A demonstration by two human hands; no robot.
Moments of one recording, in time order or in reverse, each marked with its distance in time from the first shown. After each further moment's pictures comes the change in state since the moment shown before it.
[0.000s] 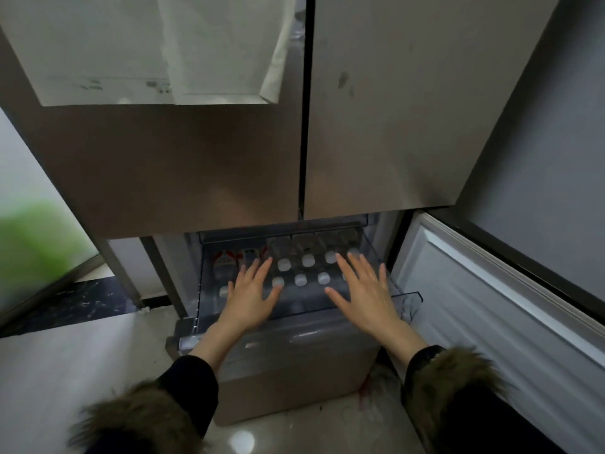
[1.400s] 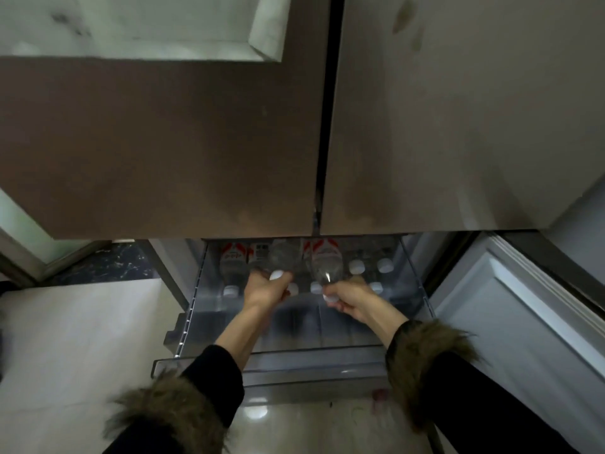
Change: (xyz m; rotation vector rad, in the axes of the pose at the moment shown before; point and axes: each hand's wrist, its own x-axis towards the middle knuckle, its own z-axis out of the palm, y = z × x) left_hand 0.098 0.000 0.044 -0.938 0.248 -0.650; right_hand 0.138 0.006 0.083 1.073 -0.446 0.684
